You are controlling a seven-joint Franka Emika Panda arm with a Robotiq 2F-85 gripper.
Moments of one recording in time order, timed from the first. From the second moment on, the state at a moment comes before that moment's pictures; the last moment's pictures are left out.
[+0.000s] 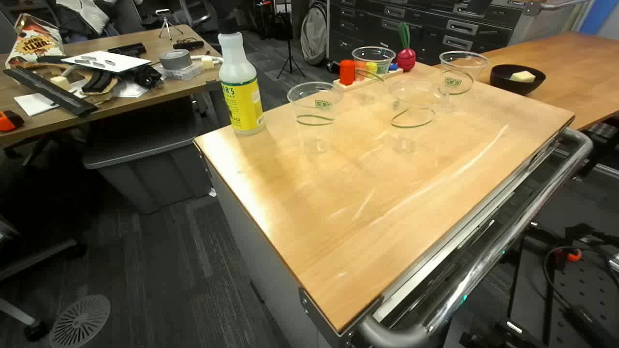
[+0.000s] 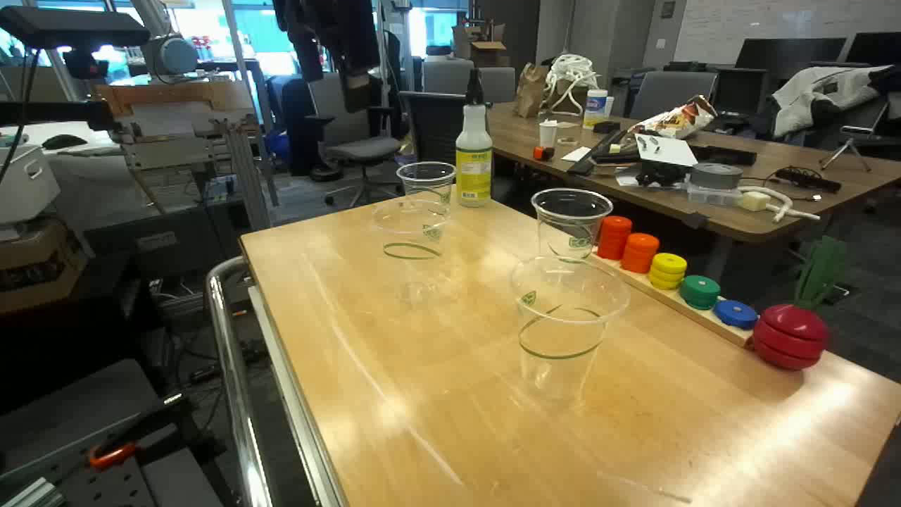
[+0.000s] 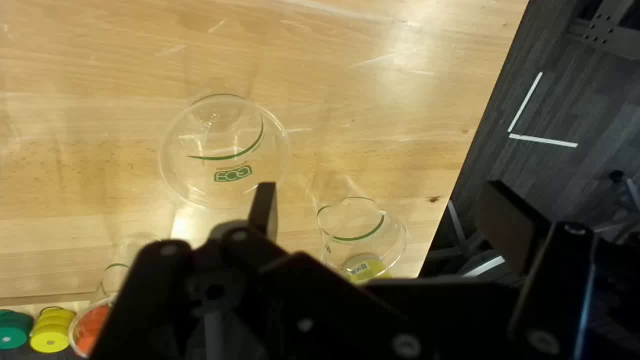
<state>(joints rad) 0.04 -0.55 -0.08 -2.47 0.20 2.11 -0.02</state>
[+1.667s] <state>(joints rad) 0.04 -0.43 -0.07 -2.40 0.21 2.11 -0.01</state>
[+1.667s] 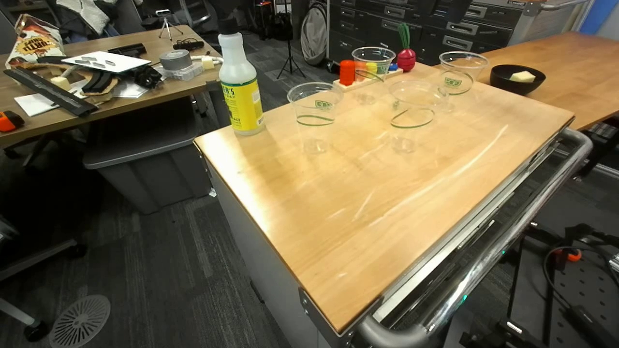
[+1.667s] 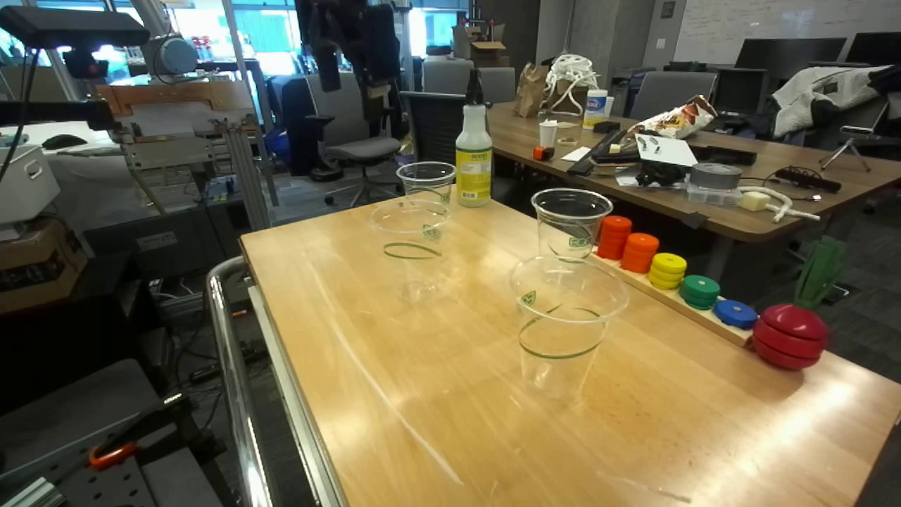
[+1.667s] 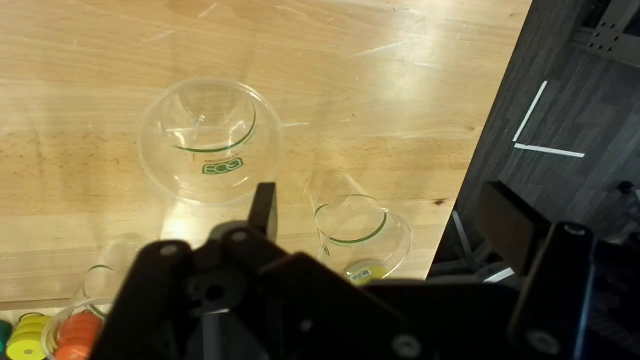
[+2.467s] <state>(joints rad) 0.03 -0.04 0.03 -2.15 -0.09 2.27 0.30</state>
